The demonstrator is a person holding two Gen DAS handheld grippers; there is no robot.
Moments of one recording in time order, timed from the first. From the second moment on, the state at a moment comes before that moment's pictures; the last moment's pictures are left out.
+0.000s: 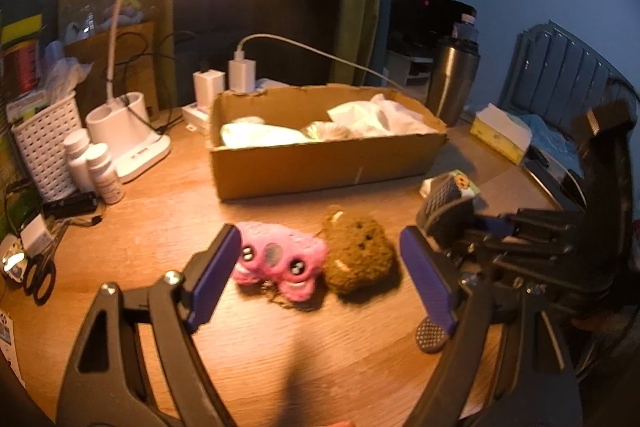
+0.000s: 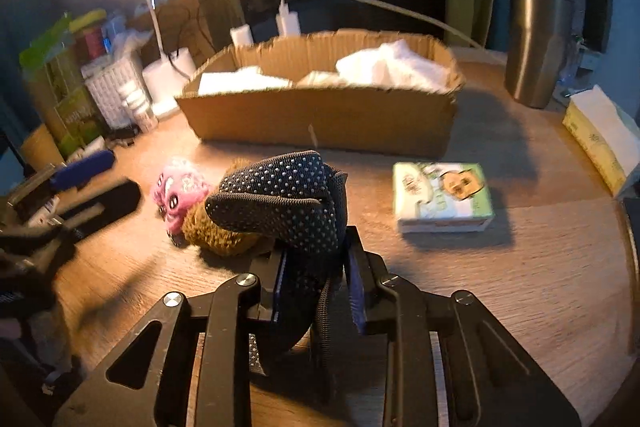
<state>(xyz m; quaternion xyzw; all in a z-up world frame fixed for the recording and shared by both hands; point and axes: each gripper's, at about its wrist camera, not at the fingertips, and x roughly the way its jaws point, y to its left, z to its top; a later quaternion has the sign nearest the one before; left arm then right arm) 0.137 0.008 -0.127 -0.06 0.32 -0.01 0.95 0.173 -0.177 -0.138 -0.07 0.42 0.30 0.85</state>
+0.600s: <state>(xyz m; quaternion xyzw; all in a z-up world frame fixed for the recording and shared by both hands) 0.201 -0.042 -0.169 0.00 0.40 -0.04 0.92 0.188 -0.248 -0.117 -0.01 0.38 0.28 0.88</state>
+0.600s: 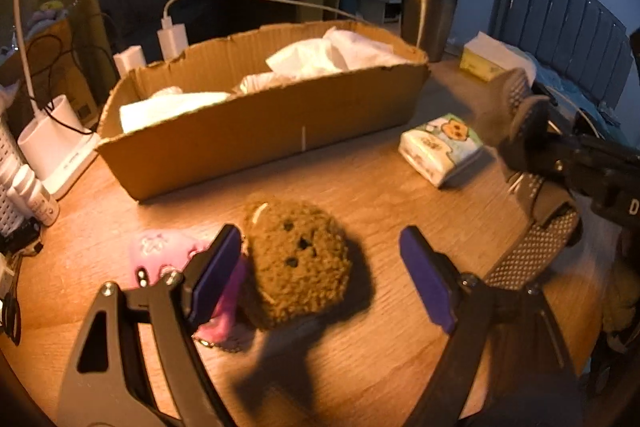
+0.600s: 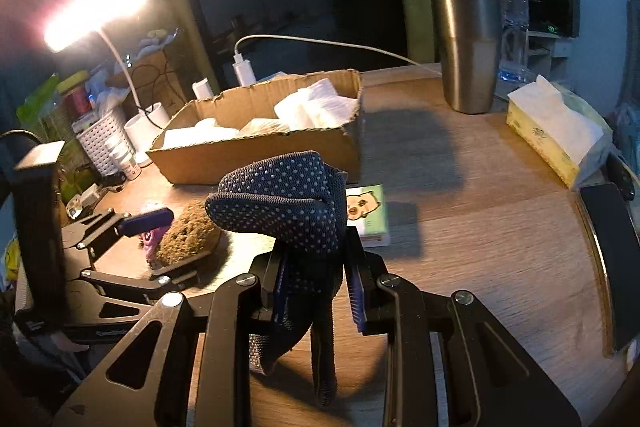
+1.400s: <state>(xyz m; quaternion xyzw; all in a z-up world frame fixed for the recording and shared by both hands) 0.180 -0.031 -0.152 -0.03 0.39 -0.08 0.92 0.195 -0.251 -0.140 -0.04 0.43 0.25 0.87</state>
